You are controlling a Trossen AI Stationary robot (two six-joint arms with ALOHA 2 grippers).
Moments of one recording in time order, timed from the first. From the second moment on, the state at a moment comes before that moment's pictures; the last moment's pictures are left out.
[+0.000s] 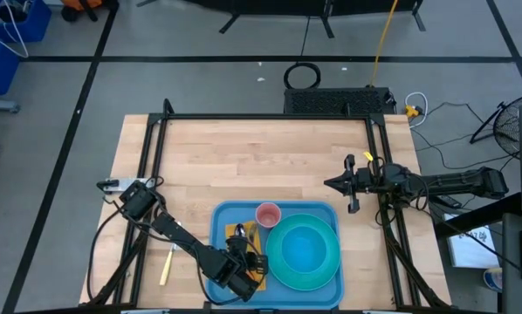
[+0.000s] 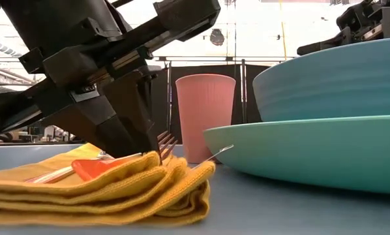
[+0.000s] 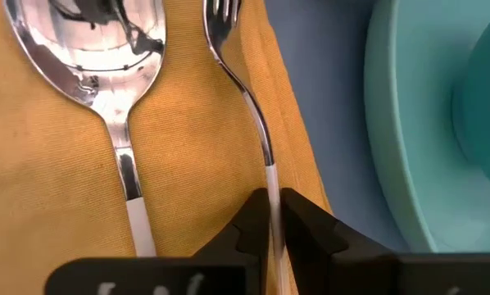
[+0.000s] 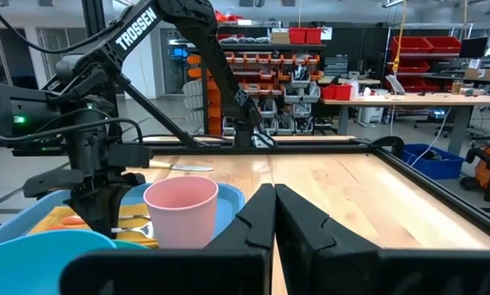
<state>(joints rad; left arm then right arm) -0.62 2.18 1.52 -0.68 -0.49 -2.03 -0.03 0.41 0.02 0.46 -0.03 0.01</state>
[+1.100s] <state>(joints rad) -0.62 2.16 1.53 -0.71 -0.39 -1.94 -0.03 0.41 0.02 0.48 -0.03 0.01</state>
